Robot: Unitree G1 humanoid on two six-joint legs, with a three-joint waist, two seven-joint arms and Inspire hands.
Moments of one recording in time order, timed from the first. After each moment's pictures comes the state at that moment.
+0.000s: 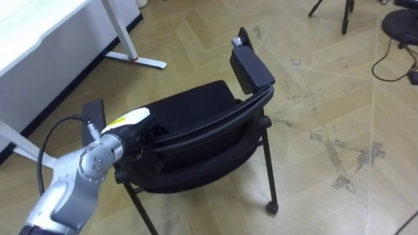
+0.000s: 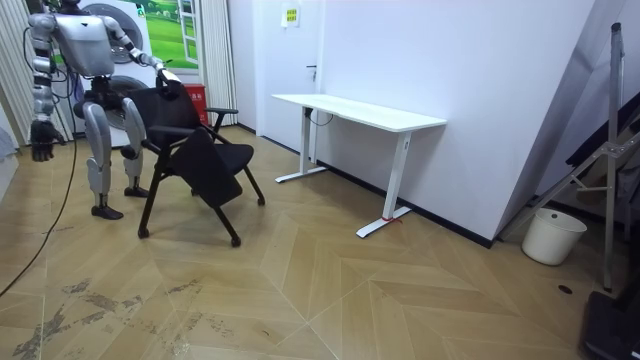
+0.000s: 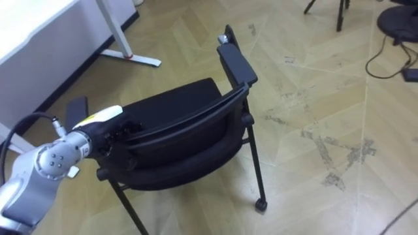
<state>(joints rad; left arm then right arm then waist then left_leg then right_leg) -0.15 0.49 -0.25 0.05 0.60 0.29 -0.47 0.13 -0.29 -0.52 1.01 0.76 0.09 -0.26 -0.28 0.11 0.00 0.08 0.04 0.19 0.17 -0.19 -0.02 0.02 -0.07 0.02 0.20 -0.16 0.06</state>
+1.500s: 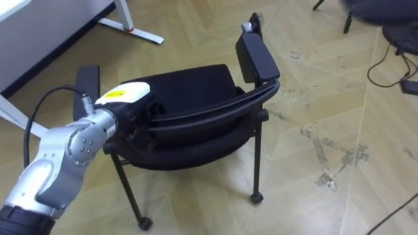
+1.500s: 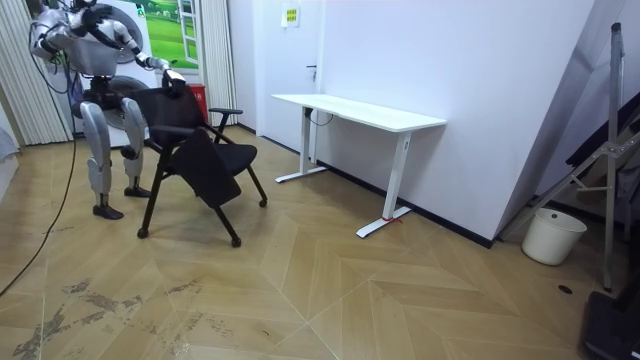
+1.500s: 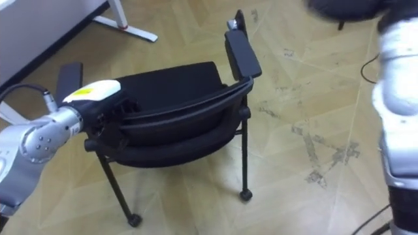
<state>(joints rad) -0.26 0.57 -0.25 0.04 0.69 0.10 -0.51 -0.36 -0.63 -0.02 -0.15 -0.14 0.10 0.06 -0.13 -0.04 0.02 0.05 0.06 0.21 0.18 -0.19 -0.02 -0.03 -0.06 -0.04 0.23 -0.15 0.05</state>
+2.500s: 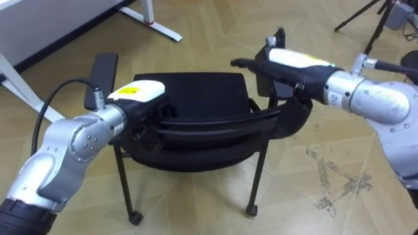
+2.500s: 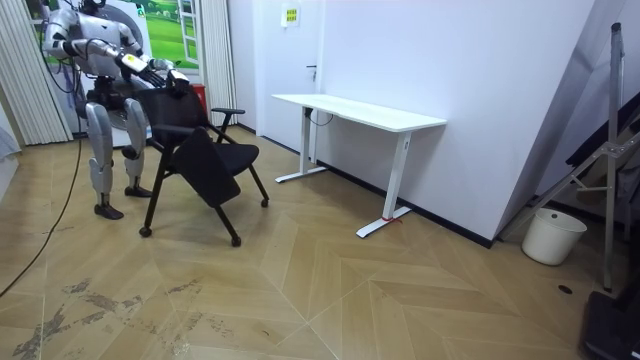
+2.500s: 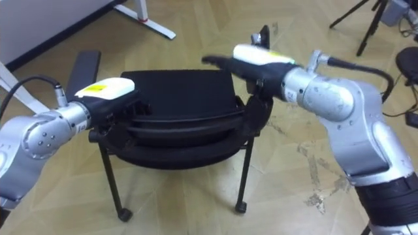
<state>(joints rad) -0.28 0.57 -0.27 0.05 0.70 -0.01 -0.55 -0.33 -0.63 0.20 -0.11 -0.42 0.09 0.77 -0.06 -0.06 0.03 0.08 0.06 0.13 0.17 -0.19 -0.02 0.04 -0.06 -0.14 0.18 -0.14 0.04</state>
